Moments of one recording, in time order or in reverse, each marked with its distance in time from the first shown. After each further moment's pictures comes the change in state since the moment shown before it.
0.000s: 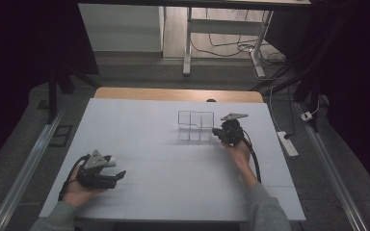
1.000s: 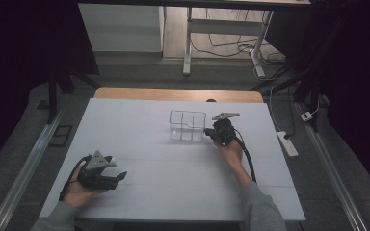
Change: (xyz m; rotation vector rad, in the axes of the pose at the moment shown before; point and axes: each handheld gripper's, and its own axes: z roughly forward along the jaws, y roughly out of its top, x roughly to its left) left arm -0.003 0.000 0.002 0.009 -0.001 0.018; right arm 0.021 0.011 0.015 0.003 0.041 -0.013
